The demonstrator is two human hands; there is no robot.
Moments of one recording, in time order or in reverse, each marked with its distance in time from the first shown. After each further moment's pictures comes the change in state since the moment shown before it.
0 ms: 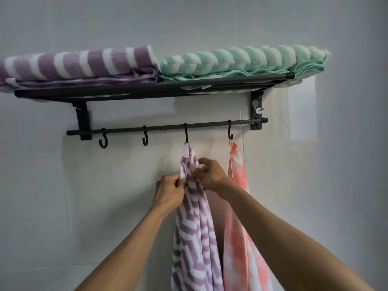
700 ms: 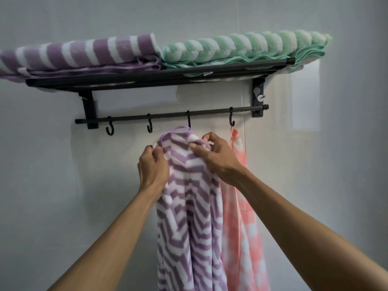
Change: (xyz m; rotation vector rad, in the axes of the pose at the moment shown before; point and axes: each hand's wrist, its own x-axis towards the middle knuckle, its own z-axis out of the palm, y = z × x) left_hand -0.019 0.017 -0.045 -0.330 0.360 -0.045; right_hand -0.059 -0.038 -0.017 0.367 -0.088 -0.195
